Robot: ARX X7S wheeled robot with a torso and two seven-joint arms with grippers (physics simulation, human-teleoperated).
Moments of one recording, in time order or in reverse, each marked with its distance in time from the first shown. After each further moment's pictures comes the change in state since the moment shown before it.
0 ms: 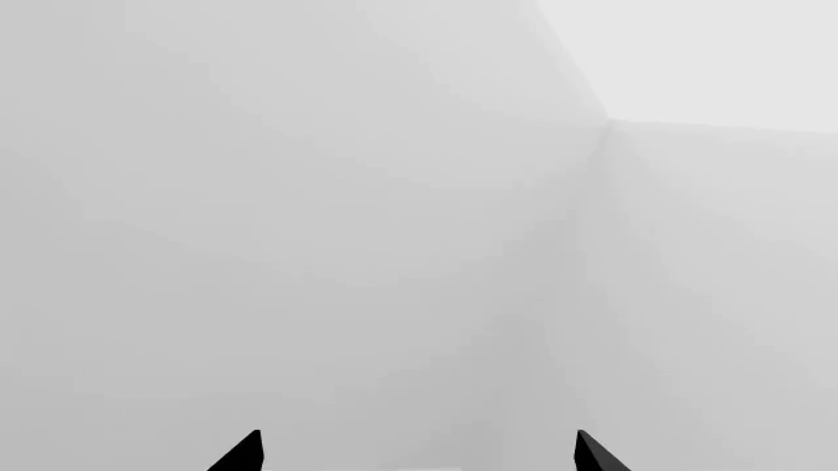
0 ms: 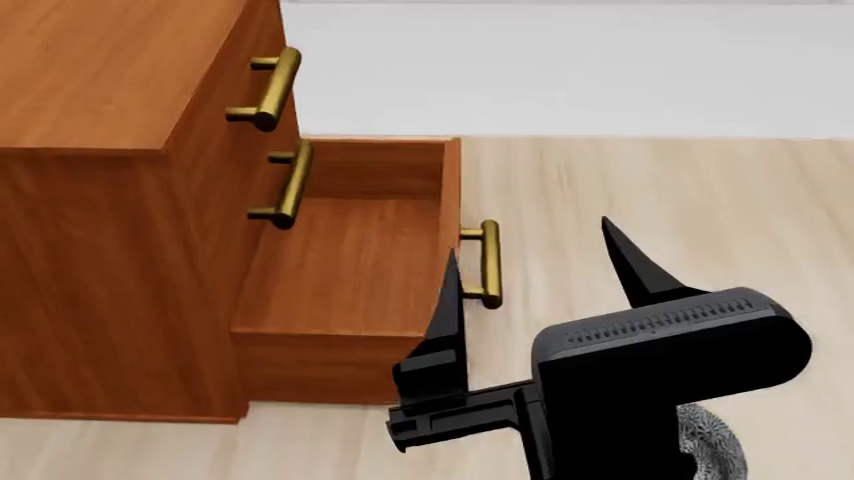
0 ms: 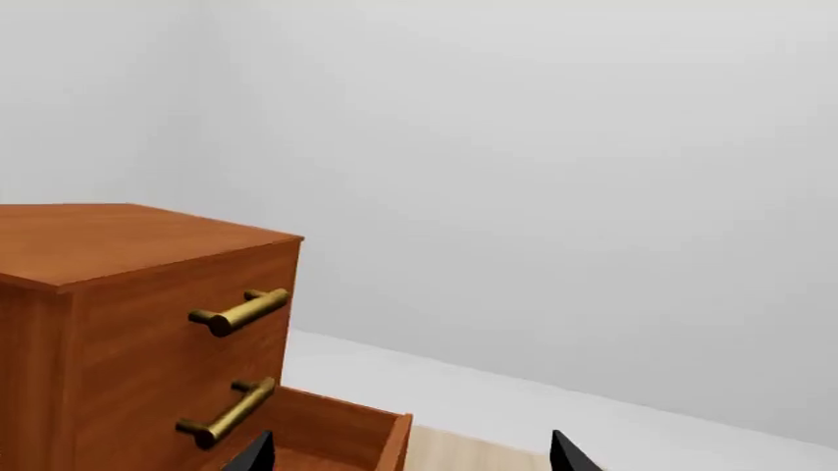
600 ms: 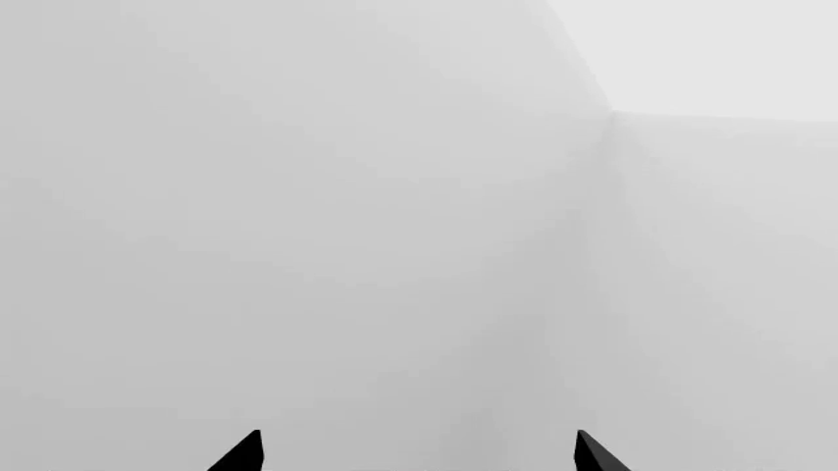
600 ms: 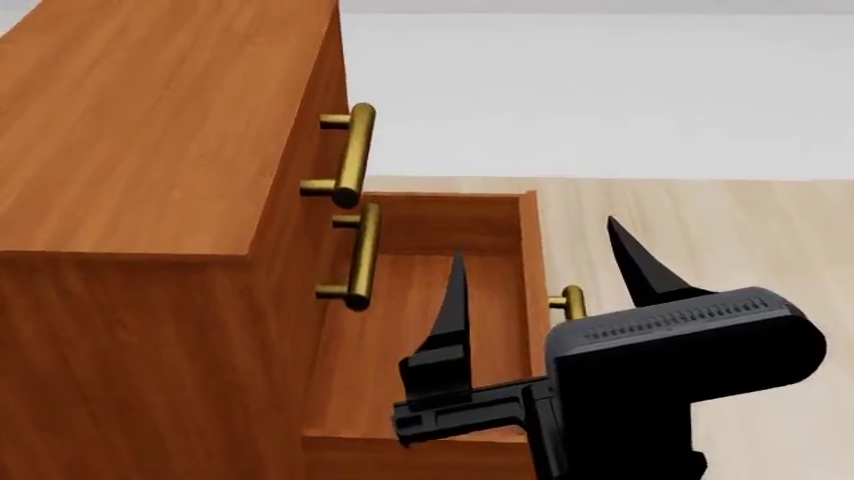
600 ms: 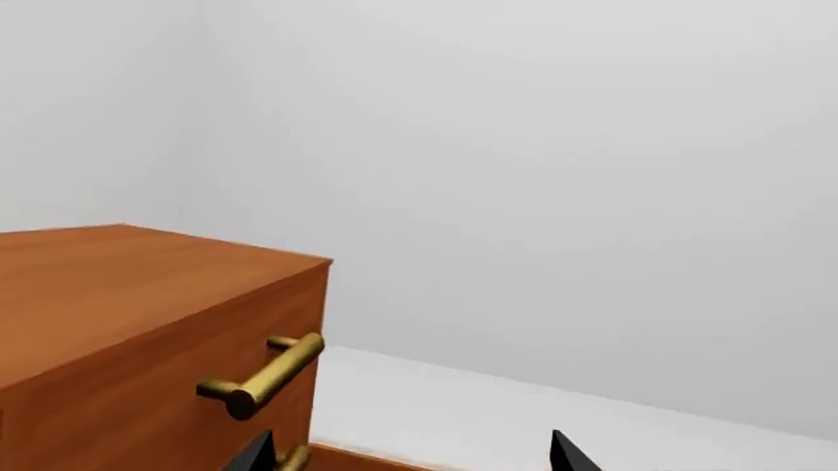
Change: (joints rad) left arm 0.011 -0.011 0.006 -0.004 -0.015 0.011 -0.014; right arm -0.002 -0.003 0.025 0.007 0.037 -0.008 0.009
